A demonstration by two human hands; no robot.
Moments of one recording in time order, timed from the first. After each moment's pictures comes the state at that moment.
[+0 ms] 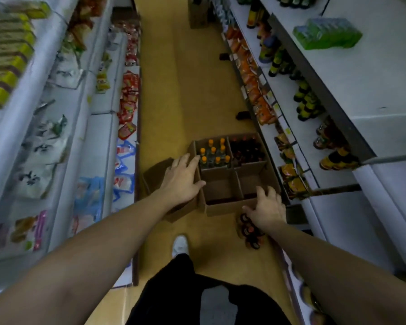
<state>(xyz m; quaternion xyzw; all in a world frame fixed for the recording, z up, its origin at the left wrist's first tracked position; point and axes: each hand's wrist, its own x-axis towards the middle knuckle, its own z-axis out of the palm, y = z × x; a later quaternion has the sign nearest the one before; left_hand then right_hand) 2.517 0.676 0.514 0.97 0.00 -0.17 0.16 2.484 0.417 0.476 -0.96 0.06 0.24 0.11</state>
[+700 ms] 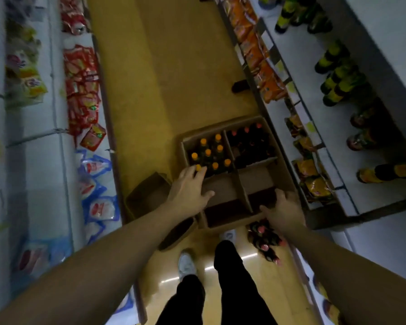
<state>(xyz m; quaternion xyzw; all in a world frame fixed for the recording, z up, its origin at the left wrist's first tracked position) 2.777 0.649 0.388 0.93 -0.04 -0.33 0.17 2.722 0.376 0.345 -0.90 0.19 0.34 0.19</state>
